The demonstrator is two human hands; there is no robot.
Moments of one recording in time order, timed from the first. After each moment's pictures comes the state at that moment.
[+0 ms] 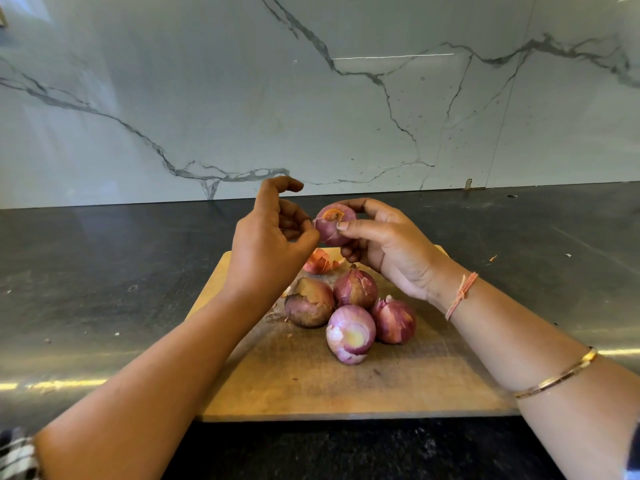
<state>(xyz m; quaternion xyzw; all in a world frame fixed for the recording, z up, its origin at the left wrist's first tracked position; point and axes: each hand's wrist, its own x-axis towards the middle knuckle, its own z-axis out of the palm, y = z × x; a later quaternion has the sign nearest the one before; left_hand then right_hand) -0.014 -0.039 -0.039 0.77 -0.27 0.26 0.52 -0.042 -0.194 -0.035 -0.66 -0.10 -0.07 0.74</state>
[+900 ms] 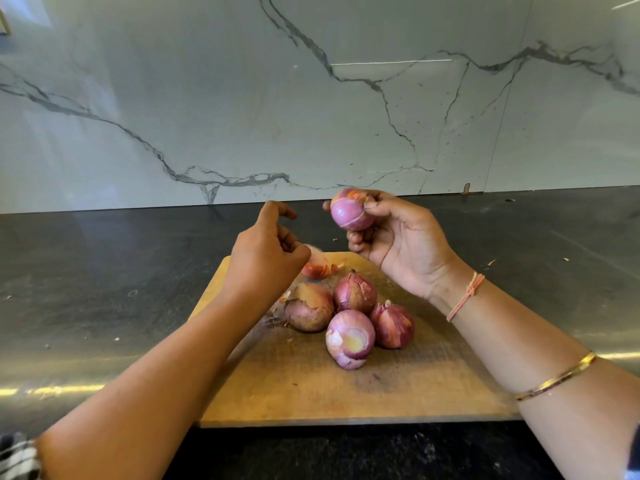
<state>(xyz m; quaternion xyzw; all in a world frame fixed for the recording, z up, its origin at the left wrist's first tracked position) -0.004 -0.034 -0.044 0.85 -0.20 0.20 0.45 -0.042 -0.201 -0.030 -0.53 -0.12 -0.06 0.84</state>
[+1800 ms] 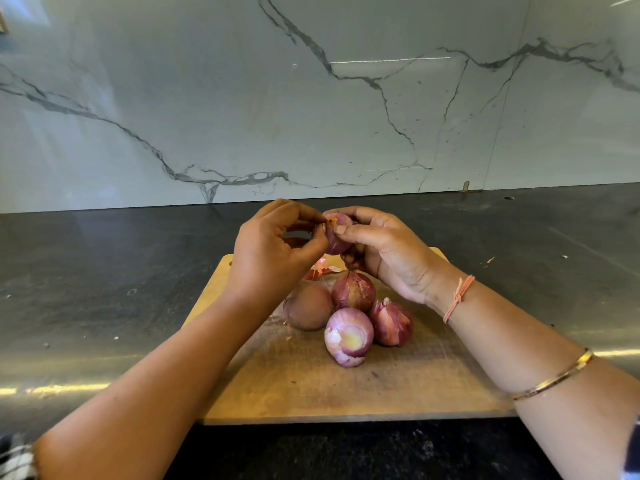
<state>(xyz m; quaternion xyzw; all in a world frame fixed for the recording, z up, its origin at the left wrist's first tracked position) -0.014 -0.041 -0.042 0.74 -0.34 0.30 0.49 -0.038 -0.197 -0.040 -0.67 -0.11 -0.05 0.73</state>
